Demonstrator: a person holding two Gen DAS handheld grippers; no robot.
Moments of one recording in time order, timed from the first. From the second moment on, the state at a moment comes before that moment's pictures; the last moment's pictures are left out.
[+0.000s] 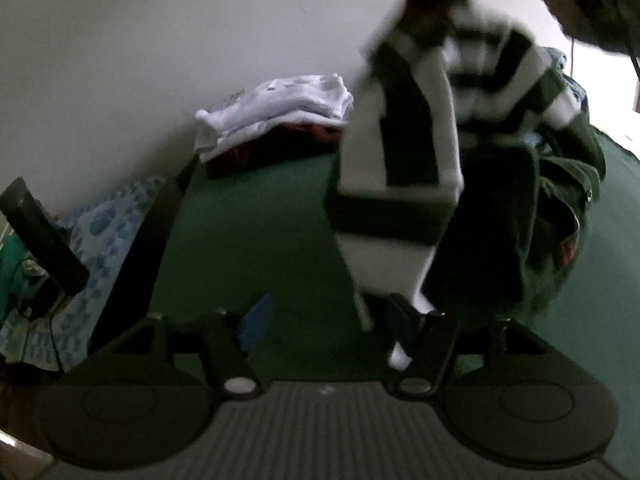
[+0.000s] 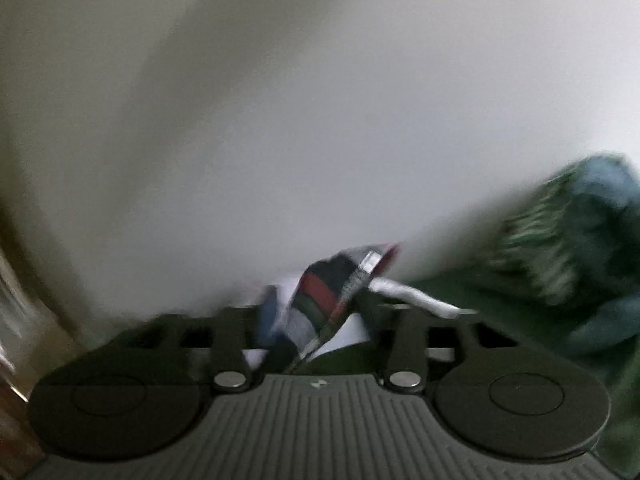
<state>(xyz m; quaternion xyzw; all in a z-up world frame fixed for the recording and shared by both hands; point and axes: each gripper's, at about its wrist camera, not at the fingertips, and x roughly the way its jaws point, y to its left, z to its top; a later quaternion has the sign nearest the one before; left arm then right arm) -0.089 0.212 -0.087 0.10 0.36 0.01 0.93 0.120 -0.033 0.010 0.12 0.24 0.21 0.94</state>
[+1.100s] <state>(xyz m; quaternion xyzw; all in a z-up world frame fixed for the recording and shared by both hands) 0.007 0.229 -0.066 0.00 0.33 0.02 0.94 0.053 -0.152 -0.045 0.12 0.18 0.17 0.96</state>
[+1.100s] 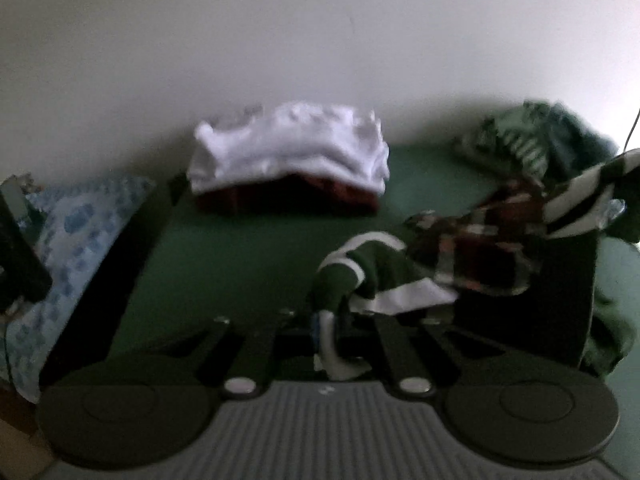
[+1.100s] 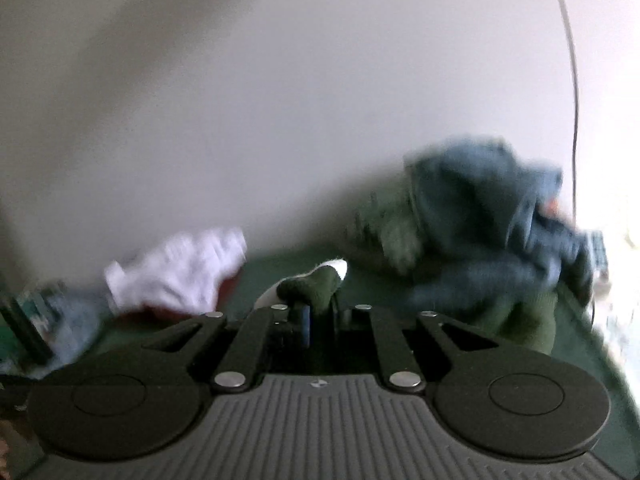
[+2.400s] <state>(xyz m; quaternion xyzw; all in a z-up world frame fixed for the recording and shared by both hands) -0.071 0.119 -0.104 0.08 0.40 -0.10 0.91 -0.091 -0.270 -0.015 0.08 0.13 0.10 0.98</state>
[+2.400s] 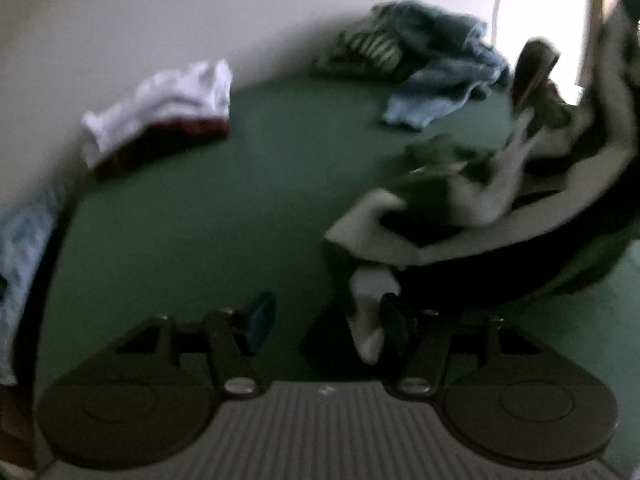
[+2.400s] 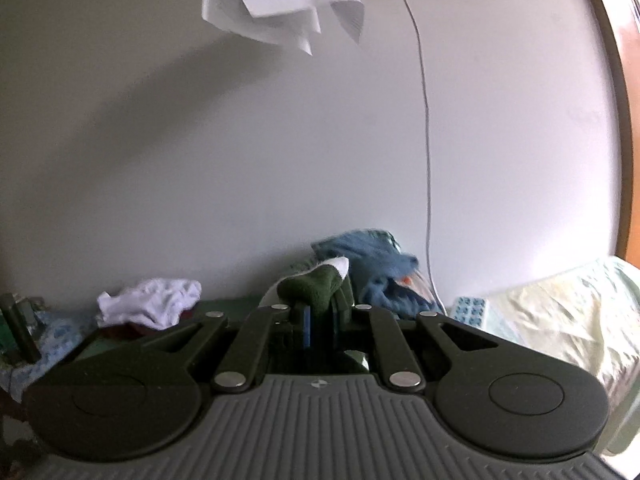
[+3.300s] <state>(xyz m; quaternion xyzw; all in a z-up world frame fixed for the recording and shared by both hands) -0.159 0.225 0.144 0.00 0.12 -0.17 0.98 -0.183 -0.268 0.061 0.26 0.02 0.14 0.95</state>
